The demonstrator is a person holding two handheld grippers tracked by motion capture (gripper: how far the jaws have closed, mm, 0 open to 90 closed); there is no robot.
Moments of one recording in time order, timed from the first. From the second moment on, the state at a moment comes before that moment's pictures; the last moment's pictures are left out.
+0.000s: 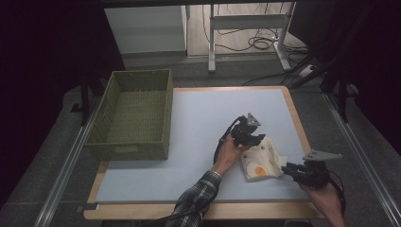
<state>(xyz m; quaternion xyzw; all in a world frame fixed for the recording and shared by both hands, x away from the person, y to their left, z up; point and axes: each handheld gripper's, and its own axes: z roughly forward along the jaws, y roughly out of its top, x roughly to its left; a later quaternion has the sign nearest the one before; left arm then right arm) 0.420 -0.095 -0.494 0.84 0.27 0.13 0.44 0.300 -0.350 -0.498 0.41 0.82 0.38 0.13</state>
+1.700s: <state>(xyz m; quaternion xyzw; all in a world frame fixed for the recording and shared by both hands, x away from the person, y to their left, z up) 0.417 -0.041 -0.522 0.87 0.32 0.04 0.36 0.320 -0.325 -0.510 0.42 0.83 0.36 0.06</state>
